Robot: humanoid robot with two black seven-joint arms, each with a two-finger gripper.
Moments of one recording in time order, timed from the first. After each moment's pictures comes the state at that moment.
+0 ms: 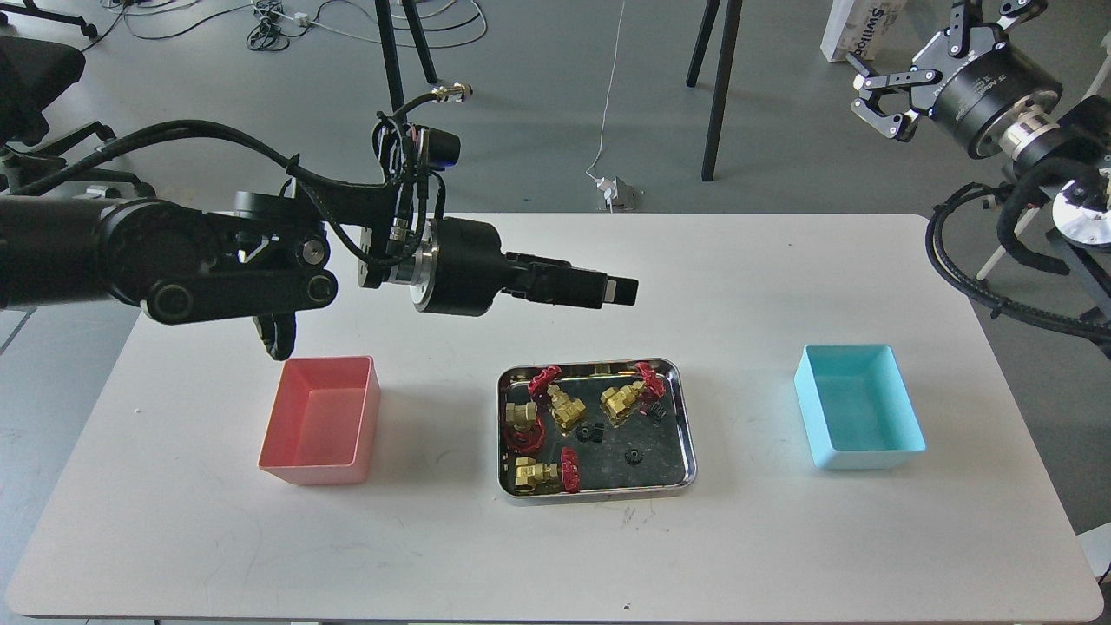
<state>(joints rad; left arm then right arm) -1.61 0.41 0.66 -1.32 0.87 -0.04 -0.49 0.95 -0.55 0.87 0.90 0.09 0.28 -0.06</state>
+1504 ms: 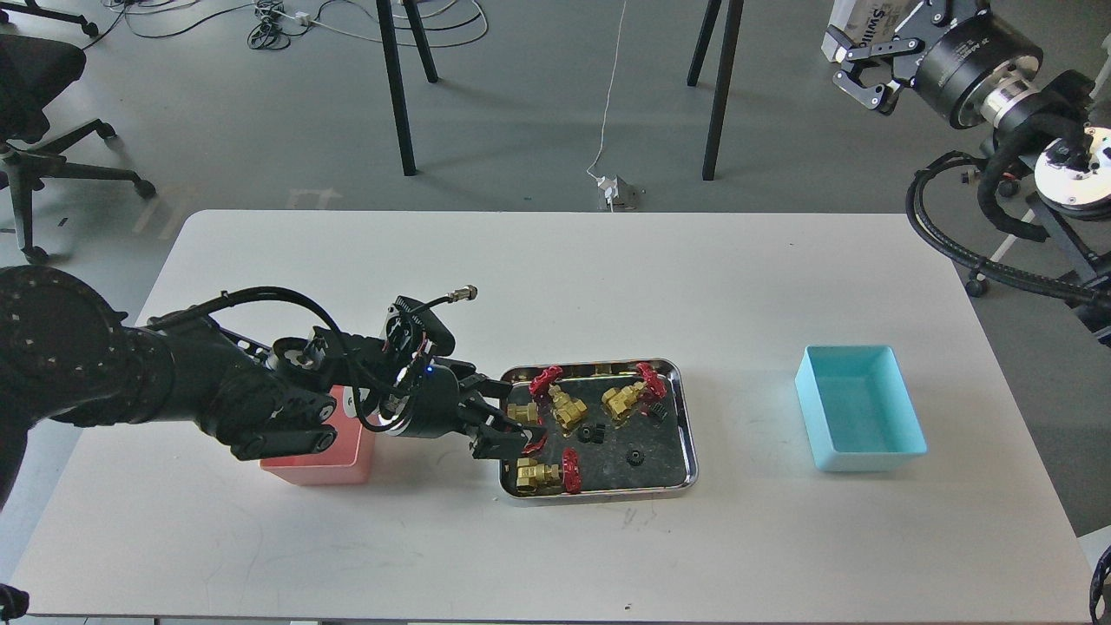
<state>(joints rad) -1.24 0.17 0.88 -0.95 1.02 0.25 -0.49 0.97 -0.49 0.84 0.81 0.10 0.27 -0.08</state>
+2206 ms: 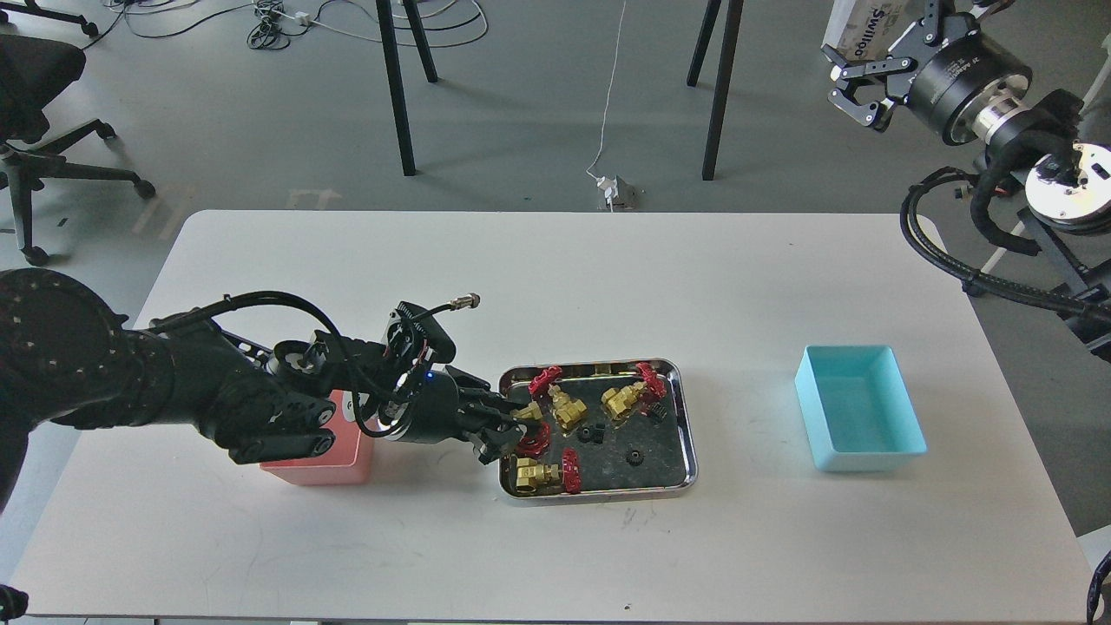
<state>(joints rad) -1.23 0.17 0.88 -0.95 1.06 0.25 -0.49 0.95 -0.48 0.85 0.80 0.10 0.27 -0.08</state>
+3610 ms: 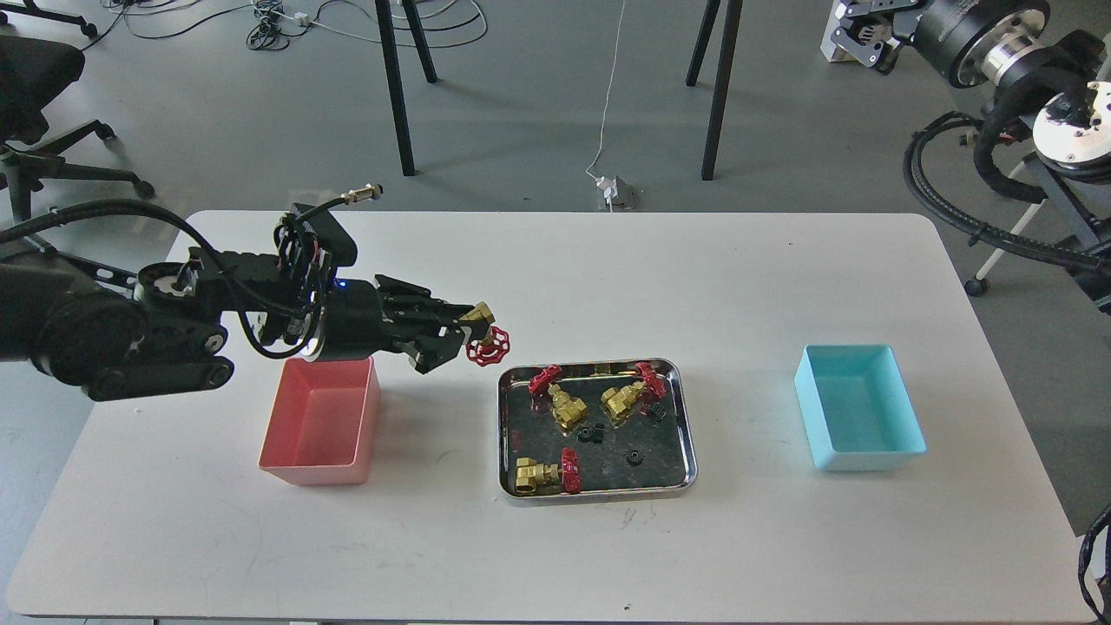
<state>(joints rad) -1.46 0.59 0.77 -1.27 1.15 0.30 -0.49 1.09 -0.48 0.84 0.85 0.10 0.11 -0.08</state>
